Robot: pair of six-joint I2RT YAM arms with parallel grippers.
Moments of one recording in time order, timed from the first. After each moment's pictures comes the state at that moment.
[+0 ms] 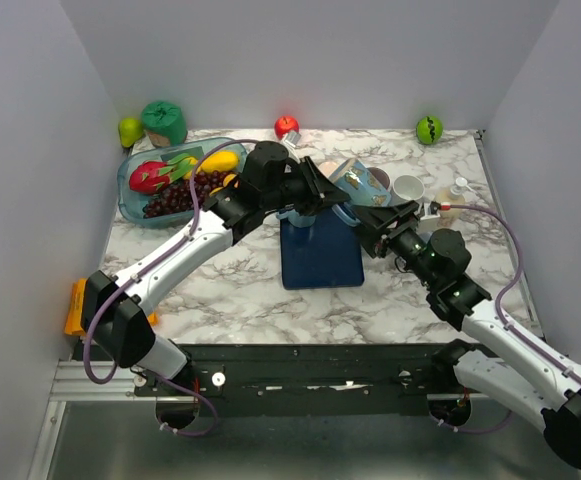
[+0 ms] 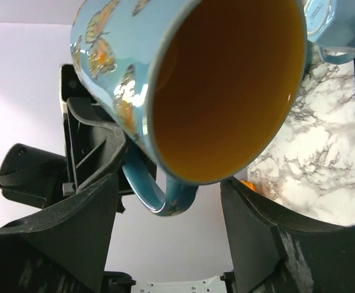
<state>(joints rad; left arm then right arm) -0.69 1.49 1.38 -0.23 0.33 -1.15 0.56 0.83 0.52 0.30 -0.04 1.48</state>
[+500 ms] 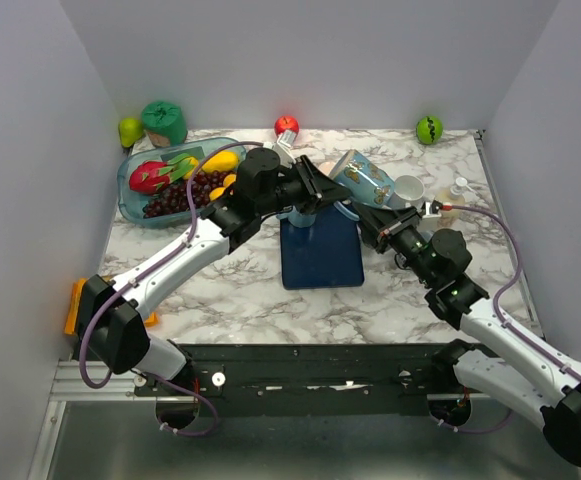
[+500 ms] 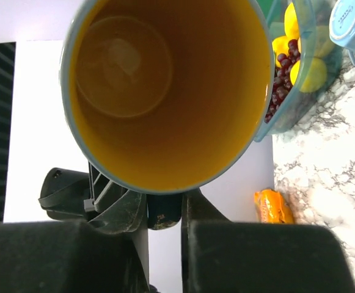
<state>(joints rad) -0.69 1.44 1.26 0.00 0.35 -1.21 0.56 0.86 0.52 0.40 -0.02 1.56</state>
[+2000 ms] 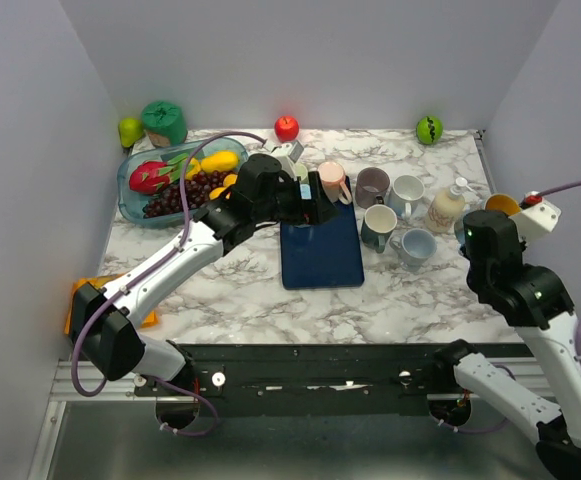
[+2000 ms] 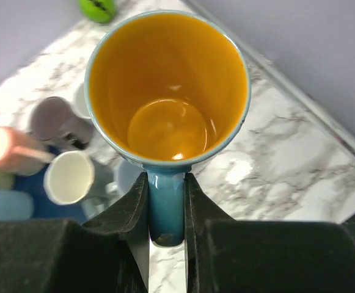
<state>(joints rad) -0.69 1.40 1.26 -0.27 0.25 -0.65 0.48 0.74 1.13 -1.01 0.90 0.77</state>
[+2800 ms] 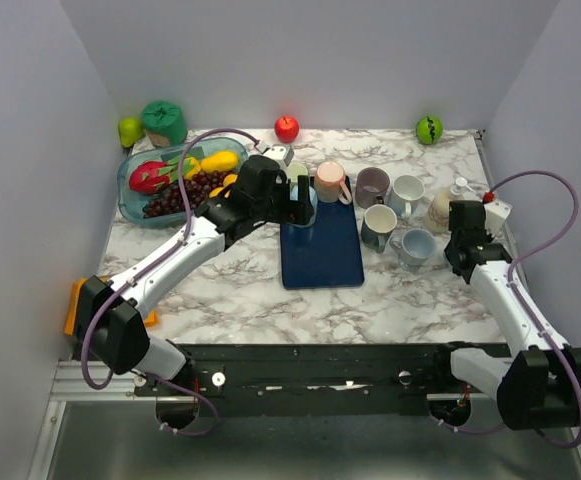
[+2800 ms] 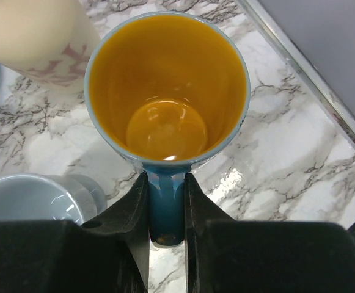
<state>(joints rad) -0.64 1.43 1.26 -0.38 0.01 -0.43 0.04 1.07 0.75 -0.52 0.61 0.48</state>
